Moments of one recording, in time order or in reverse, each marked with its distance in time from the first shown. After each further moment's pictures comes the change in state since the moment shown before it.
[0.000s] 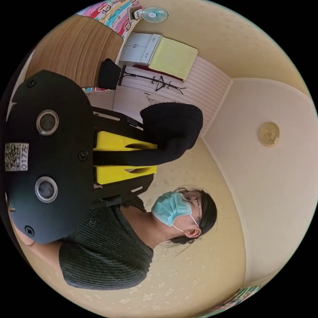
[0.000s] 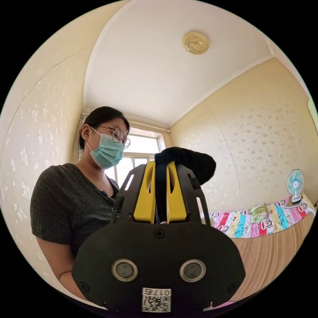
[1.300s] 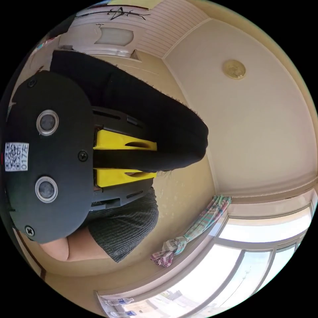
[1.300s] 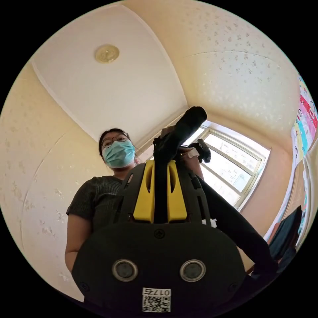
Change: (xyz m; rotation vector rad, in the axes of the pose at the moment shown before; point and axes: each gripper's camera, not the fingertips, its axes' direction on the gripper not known) left arm 0.184 0.029 -0.147 0.309 0.626 0.183; right arm 0.102 0.378 0.262 0.134 -0.656 0.709
